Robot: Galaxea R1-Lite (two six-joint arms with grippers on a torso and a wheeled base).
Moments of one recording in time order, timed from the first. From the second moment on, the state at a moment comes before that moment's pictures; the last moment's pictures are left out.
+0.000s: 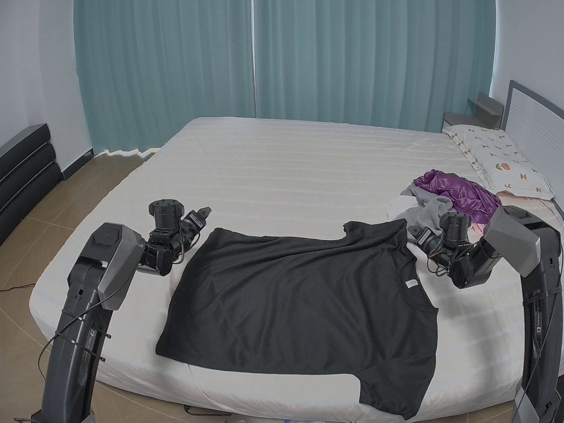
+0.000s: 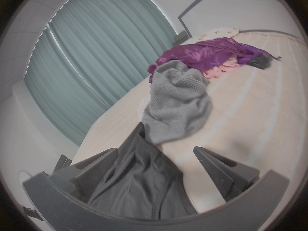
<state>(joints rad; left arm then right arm) -0.09 2.84 -1.94 -0.62 -0.03 -0.80 0.03 2.58 -1.27 -0.90 -0.07 0.70</state>
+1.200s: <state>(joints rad) -0.14 2.94 -2.00 -0.60 0.01 -0.61 0.06 2.33 -0.67 -1.21 0.02 0.91</state>
